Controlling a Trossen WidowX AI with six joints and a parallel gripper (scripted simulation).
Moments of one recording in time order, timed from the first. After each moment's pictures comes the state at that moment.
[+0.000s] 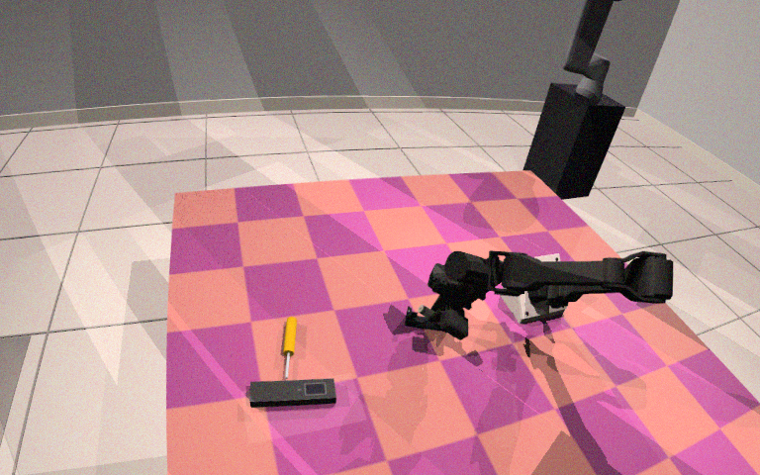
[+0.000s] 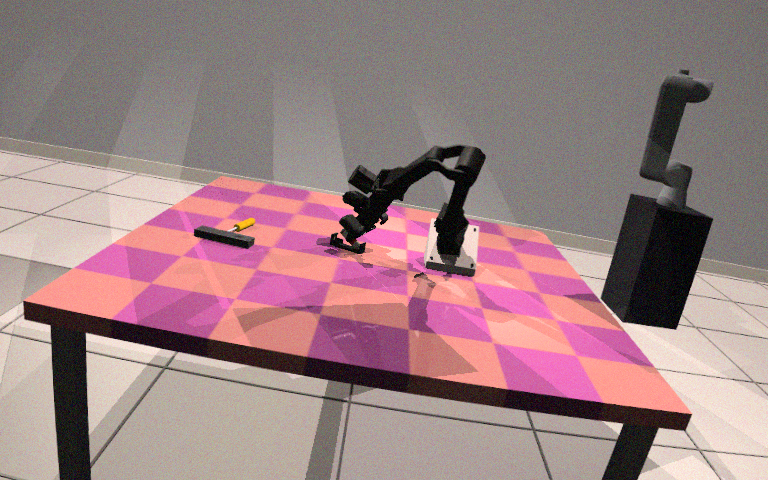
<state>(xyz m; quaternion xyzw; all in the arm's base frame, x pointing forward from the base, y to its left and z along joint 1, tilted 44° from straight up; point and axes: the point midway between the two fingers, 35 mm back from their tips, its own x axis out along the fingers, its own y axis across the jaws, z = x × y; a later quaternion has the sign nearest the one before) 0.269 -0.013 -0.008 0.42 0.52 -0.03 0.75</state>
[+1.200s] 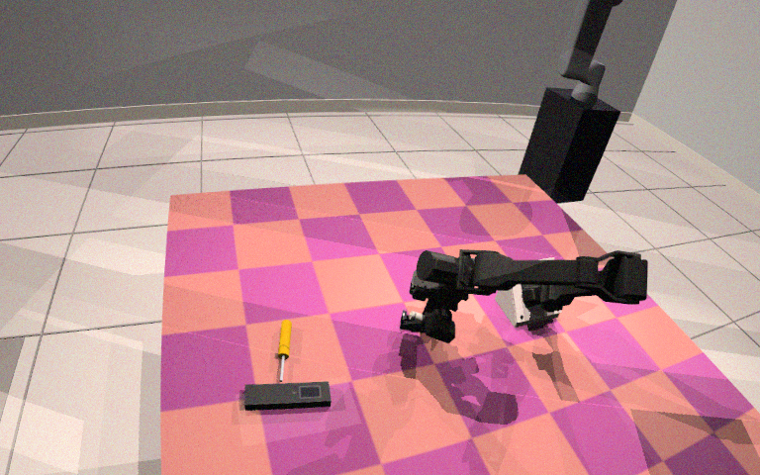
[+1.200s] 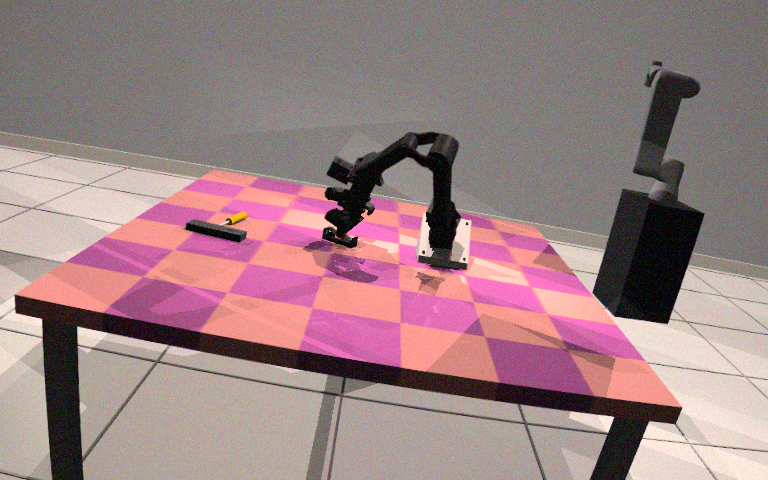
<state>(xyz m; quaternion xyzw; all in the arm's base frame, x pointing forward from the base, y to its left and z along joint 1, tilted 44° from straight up) 0.278 -0.013 -0.014 0.40 0.60 0.01 0.70</state>
